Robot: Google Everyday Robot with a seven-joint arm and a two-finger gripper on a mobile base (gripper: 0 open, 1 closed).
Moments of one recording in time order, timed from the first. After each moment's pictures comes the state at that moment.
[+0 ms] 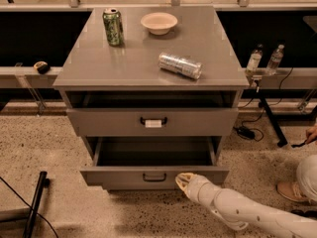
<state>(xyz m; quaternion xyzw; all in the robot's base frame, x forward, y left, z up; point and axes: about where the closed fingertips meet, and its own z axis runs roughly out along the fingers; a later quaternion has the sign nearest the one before) 0.553 -0.105 0.417 -0.46 0.74 0.03 0.48</state>
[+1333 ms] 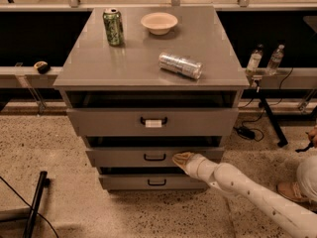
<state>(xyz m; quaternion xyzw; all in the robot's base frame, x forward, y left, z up) 0.656 -0.102 0.421 -0.46 0.71 0.07 0.53</state>
